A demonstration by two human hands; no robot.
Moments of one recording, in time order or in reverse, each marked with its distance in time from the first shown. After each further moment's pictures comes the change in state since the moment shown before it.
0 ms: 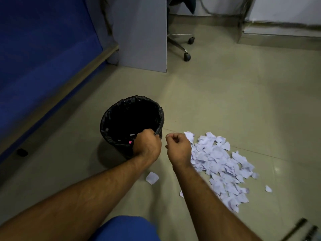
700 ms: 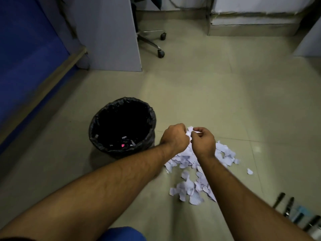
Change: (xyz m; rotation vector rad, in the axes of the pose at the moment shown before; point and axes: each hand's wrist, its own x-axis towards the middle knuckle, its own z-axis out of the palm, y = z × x) left_hand -0.015 0.110 0.058 -0.014 -0.399 0.485; right_hand 0.057 0.020 -0.119 -0.137 0.316 0.048
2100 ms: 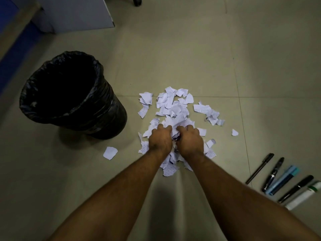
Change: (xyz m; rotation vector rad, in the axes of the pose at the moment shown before) left_hand -0.009 -0.034 0.220 0.420 -0.083 -0.096; right_hand 0.023 0.181 -0.047 -0.873 -0.354 -0.335
